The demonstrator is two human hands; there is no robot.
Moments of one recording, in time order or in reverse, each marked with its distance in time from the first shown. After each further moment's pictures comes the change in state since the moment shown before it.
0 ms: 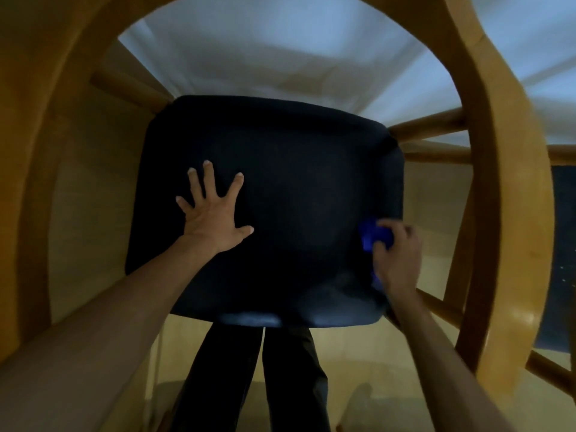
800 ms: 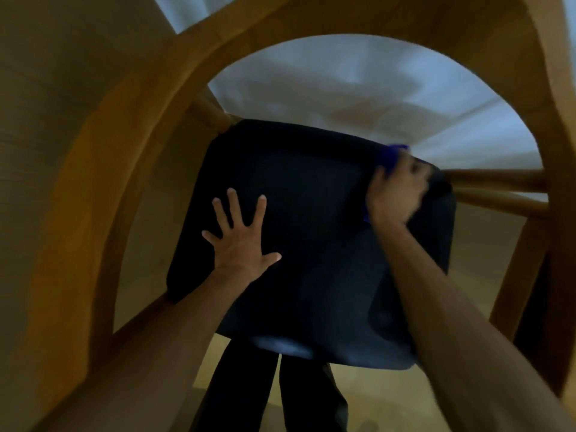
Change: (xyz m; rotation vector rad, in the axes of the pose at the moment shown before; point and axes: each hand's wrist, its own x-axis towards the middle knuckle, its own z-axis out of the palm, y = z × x) left_hand -0.009 -0.032 0.008 -0.110 -0.009 -0.123; right_hand 0.109 -0.166 0.056 -0.112 0.198 0.029
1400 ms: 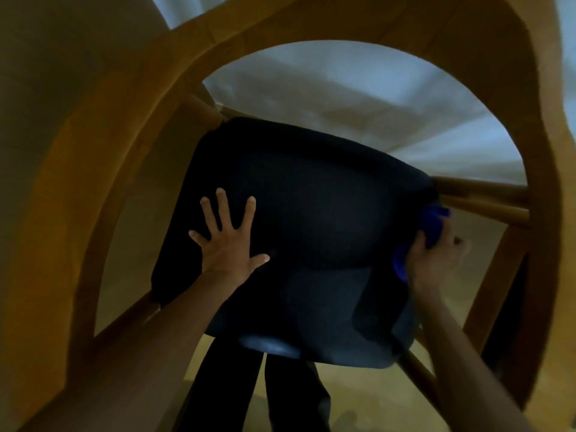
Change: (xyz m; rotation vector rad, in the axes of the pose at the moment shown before) left_hand -0.002 0.001 0.004 0.026 -0.003 -0.002; right_hand -0.021 0.127 -0.032 0.038 0.031 0.101
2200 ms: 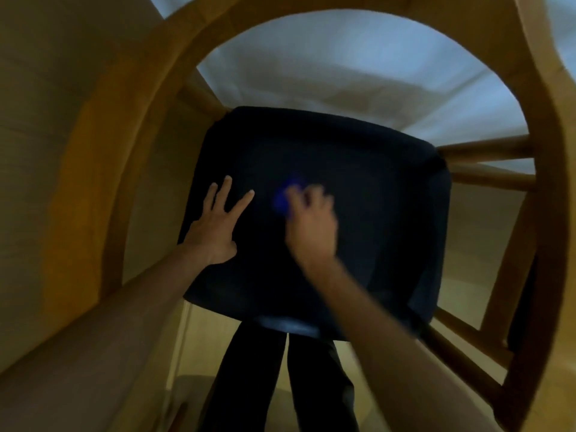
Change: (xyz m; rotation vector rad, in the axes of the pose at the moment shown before) left_hand -0.006 -0.043 -0.021 0.030 -0.057 0.171; right_hand -0.123 -0.117 0.060 -0.073 -0.253 -0.665
